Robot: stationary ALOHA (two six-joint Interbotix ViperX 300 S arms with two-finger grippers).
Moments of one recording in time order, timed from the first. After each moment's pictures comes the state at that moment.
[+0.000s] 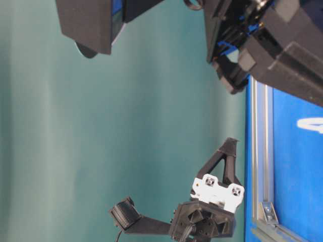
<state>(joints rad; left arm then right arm) 0.27 0.15 0.85 -0.09 -0.74 0.01 0.29 0.15 0.69 0.00 -0.38 0.04</state>
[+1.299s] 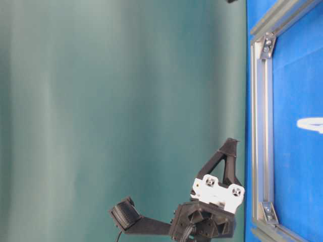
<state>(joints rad) 0.27 0.15 0.85 -0.09 -0.74 0.01 0.29 -0.07 0.99 0.05 -0.41 0.05</state>
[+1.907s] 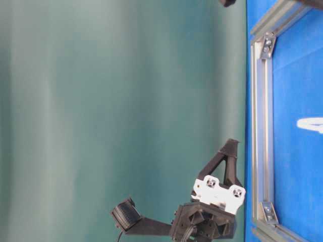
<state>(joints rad) 0.27 0.15 0.85 -0.08 -0.74 0.01 0.22 -0.08 1.00 0.06 -0.41 0.05</state>
